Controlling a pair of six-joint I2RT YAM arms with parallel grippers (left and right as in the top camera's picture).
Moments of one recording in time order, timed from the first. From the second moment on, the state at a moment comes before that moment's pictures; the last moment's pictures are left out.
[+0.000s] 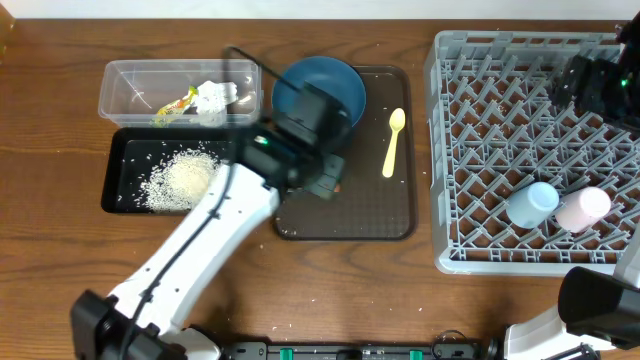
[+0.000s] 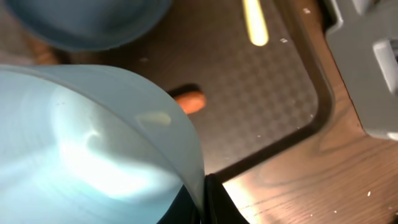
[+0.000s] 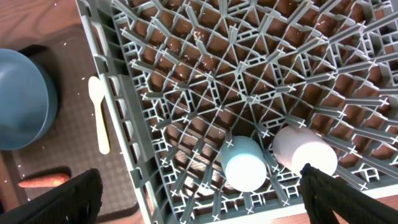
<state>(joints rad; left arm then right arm) -0.61 1.56 1.44 -1.04 0.01 -0.15 -0.27 1.76 2.15 -1.55 -0.11 0.12</state>
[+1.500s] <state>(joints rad) -0.99 1.91 1.41 -0.84 -0.09 -0.06 -0.27 1.76 2.15 -1.56 -0.11 0.12</state>
